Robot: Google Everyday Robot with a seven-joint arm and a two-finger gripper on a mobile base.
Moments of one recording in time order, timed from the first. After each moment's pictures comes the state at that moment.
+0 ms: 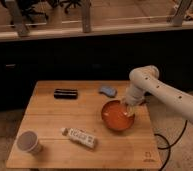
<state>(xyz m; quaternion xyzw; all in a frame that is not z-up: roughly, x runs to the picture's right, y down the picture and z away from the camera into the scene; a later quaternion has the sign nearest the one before) 0.181 0.124 0.807 -0.34 -0.14 -0.13 0.92</state>
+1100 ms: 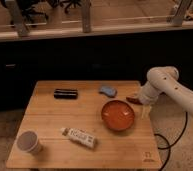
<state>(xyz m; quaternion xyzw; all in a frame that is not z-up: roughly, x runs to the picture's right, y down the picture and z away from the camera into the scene) 0.243 0.114 0.799 -0.31 -0.13 -0.06 0.94</state>
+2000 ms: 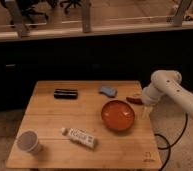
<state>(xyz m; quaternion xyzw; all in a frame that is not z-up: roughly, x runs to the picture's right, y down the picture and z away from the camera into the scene) 0.261 0.114 0.836 -0.29 -0.14 -0.03 0.95</state>
